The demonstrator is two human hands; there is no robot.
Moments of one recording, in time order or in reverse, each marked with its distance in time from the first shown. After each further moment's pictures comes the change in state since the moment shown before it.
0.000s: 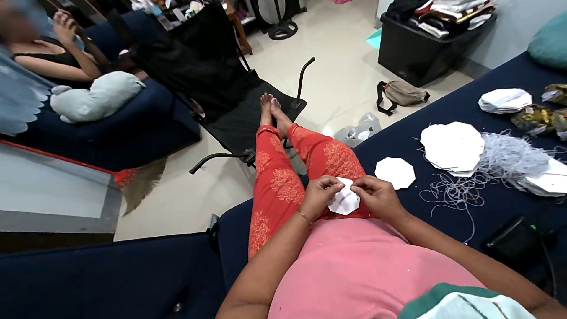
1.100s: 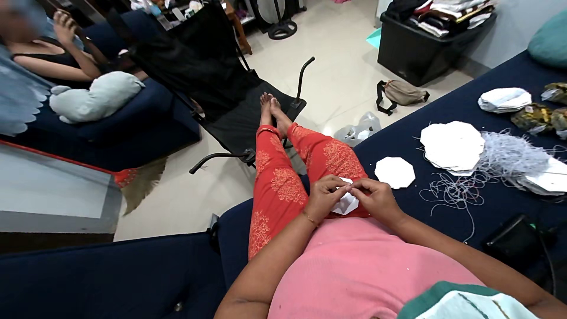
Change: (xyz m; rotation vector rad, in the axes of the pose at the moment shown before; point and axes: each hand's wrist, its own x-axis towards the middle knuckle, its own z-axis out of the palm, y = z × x) left_hand -0.003 -0.007 0.012 0.071 0.037 0.252; right_hand -0.003 -0.001 0.009 -0.060 0.035 -0.022
